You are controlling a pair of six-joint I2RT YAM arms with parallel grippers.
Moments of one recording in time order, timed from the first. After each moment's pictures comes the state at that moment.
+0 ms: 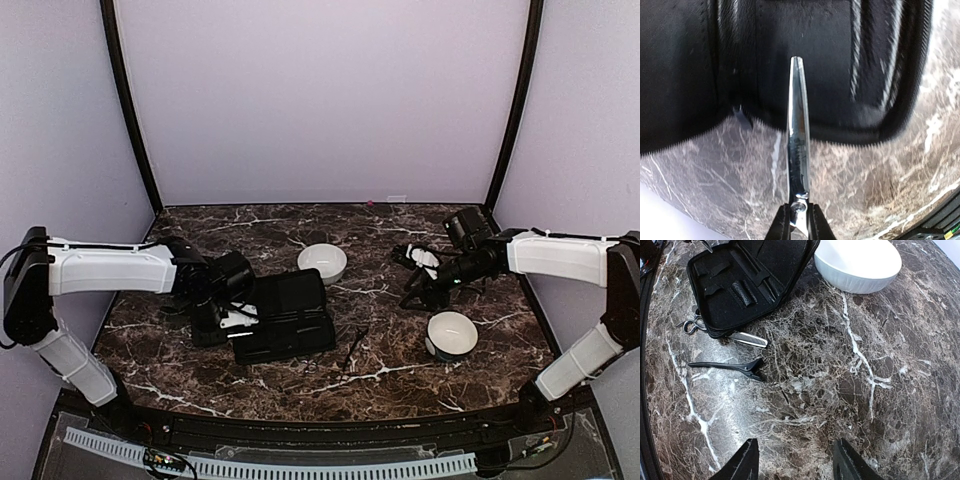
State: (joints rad) left arm -0.83 1.53 1.00 -1.01 -0.24 0.45; right arm 0.47 1.46 0.90 -0.45 -0.54 -0.60
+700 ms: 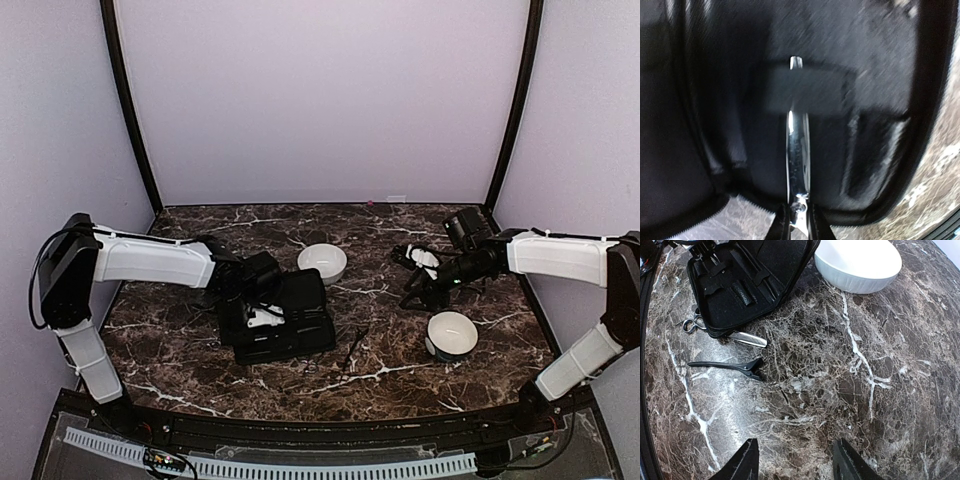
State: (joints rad) left arm -0.85 1.76 1.15 -0.95 -0.16 0.46; right arm 0.47 1.46 0.90 -0.45 -0.54 -0.60
